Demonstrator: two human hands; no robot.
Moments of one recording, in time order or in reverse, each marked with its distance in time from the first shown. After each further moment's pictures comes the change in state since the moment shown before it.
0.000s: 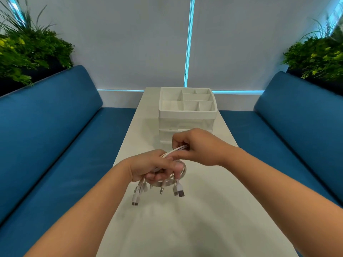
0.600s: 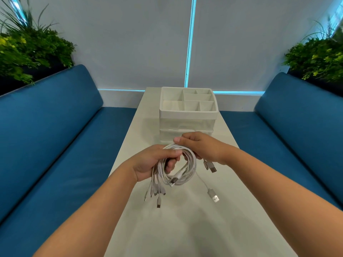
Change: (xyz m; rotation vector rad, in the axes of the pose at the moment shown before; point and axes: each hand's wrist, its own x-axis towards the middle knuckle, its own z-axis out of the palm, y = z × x) left_hand 0.012 -0.007 0.003 -0.350 0.205 0.095; right_hand 0.003 0.016 0.009 0.597 -0.079 0.270
